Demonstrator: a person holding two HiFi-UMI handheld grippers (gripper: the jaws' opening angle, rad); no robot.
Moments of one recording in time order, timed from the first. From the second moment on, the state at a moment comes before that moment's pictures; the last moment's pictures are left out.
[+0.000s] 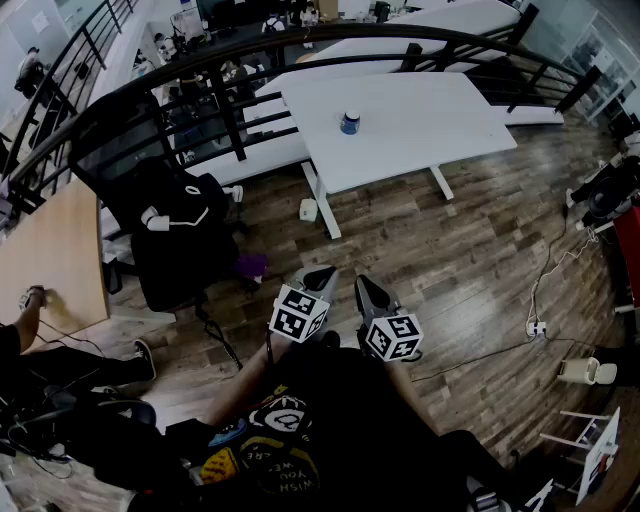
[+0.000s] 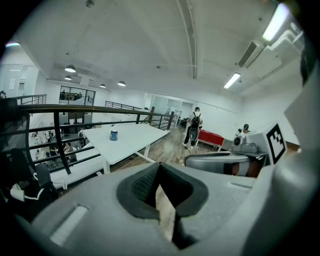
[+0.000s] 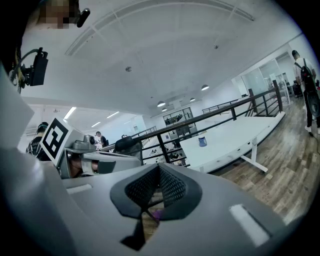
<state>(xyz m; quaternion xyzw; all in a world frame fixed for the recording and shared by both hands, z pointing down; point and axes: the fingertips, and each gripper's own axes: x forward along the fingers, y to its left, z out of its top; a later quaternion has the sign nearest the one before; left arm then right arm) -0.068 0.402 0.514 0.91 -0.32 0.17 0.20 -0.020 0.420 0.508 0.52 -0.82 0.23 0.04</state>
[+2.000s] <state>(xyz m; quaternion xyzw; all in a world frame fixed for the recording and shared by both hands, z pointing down) 0.035 0.118 0.567 0.88 -0.35 0.22 0.22 0.103 0.151 0.579 0.48 -0.82 0.30 0.07</state>
